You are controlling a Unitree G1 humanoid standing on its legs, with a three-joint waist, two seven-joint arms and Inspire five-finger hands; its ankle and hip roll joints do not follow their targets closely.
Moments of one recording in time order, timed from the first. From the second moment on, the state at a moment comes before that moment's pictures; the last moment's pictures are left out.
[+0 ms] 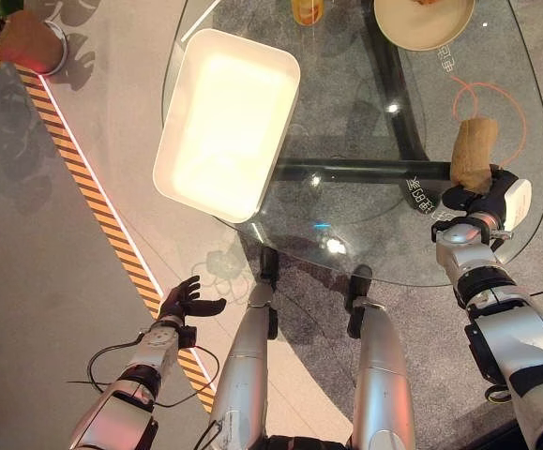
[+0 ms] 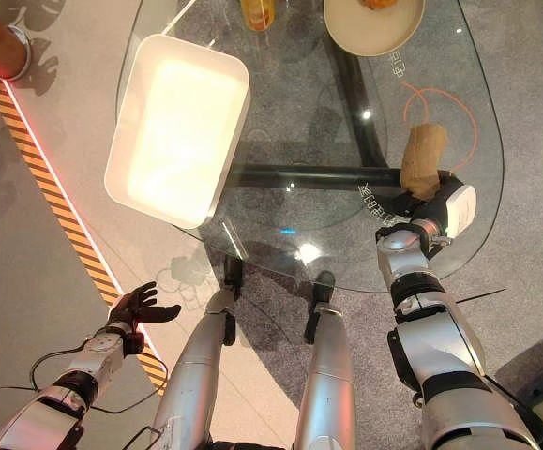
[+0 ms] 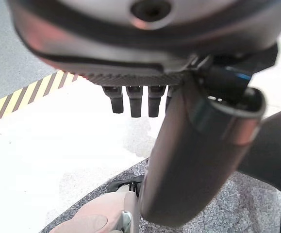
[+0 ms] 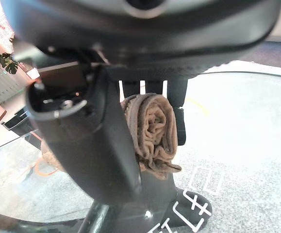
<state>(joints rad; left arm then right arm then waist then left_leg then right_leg) -0.44 0.40 -0.34 1.10 -0.50 -0.11 0.08 -0.97 -0.53 0.29 1.18 0.31 0.03 -0.74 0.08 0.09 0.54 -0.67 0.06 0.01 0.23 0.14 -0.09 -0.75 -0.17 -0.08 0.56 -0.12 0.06</state>
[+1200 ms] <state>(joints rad) -0.46 0.39 -0.34 1.09 -0.50 -0.10 0.08 -0.98 -0.49 0.64 0.85 -0.05 0.15 -0.50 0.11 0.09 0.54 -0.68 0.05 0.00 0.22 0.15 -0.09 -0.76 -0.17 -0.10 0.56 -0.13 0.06</state>
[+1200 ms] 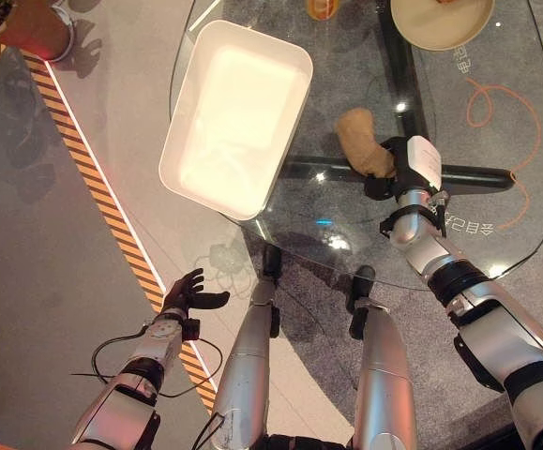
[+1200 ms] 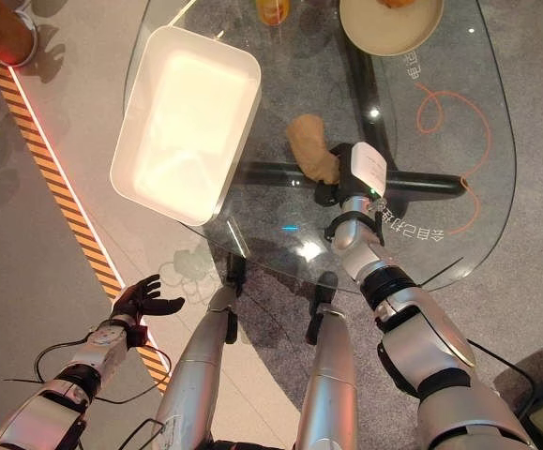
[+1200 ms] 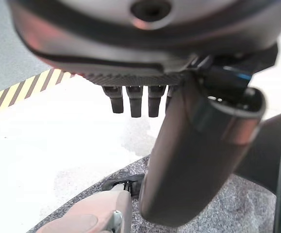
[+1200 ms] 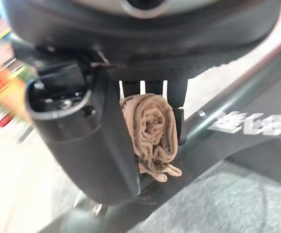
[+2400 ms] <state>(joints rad) -0.46 0.36 -0.34 1.08 -0.50 -0.09 0.08 -0.94 -0.52 0.86 0.68 -0.36 0.05 -0.07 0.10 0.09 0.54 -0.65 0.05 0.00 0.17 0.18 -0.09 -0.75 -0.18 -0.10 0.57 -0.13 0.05</state>
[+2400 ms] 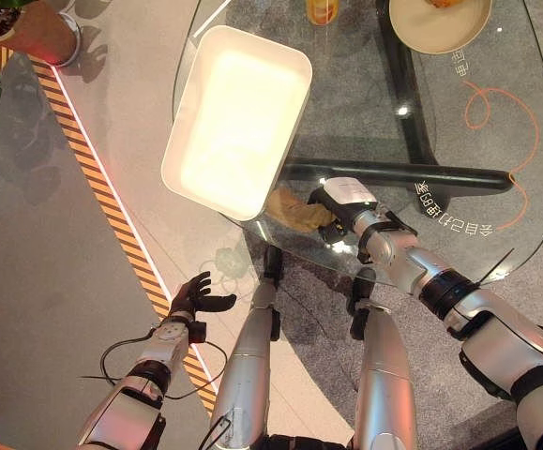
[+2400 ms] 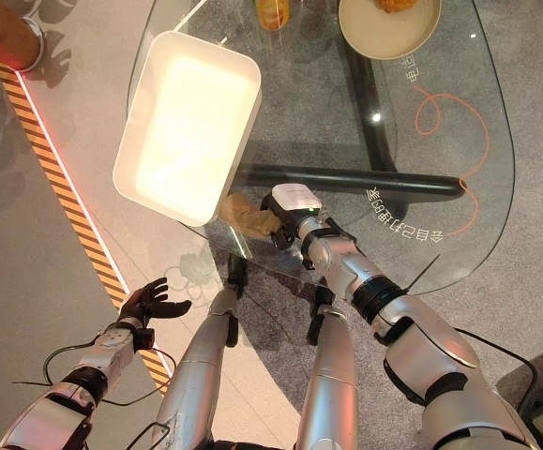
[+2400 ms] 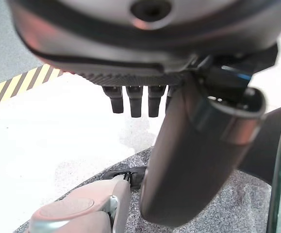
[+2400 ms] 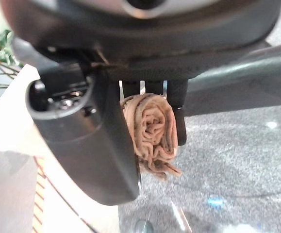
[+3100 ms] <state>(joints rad) -0.46 0.37 -0.34 1.08 -0.50 -0.09 0.07 -0.93 -0.51 0.81 0.82 -0.30 0.06 -0.32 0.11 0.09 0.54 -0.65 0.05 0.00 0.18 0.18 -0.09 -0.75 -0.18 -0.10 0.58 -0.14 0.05</state>
